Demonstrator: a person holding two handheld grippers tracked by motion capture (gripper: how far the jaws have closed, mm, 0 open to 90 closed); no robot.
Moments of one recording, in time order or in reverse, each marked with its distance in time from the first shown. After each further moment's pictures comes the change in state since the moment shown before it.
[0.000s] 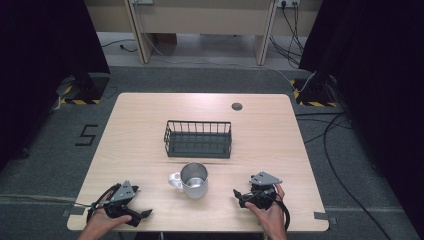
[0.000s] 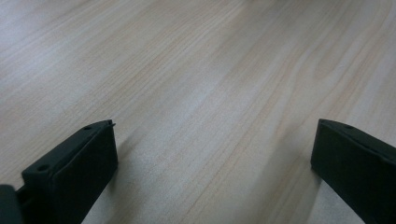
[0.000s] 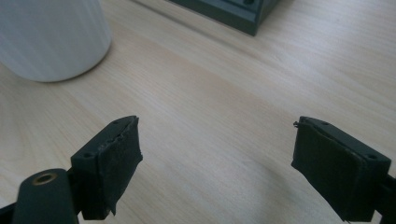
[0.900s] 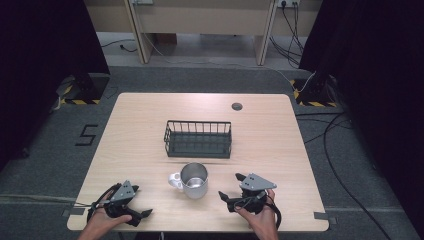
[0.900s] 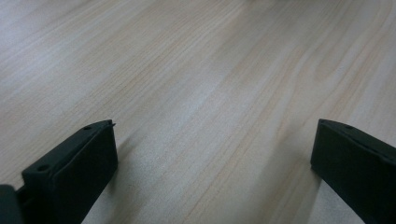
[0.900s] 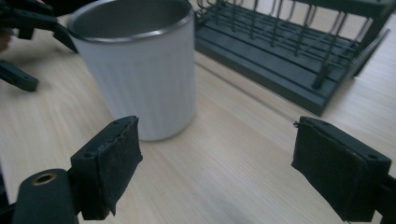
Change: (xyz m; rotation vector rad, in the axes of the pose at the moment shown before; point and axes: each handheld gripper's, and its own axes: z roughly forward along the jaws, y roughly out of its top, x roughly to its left) left arm 0.001 0.001 0.001 0.000 -0.002 0.003; right arm 0.036 0.023 -0.011 -0.177 0.146 -0.082
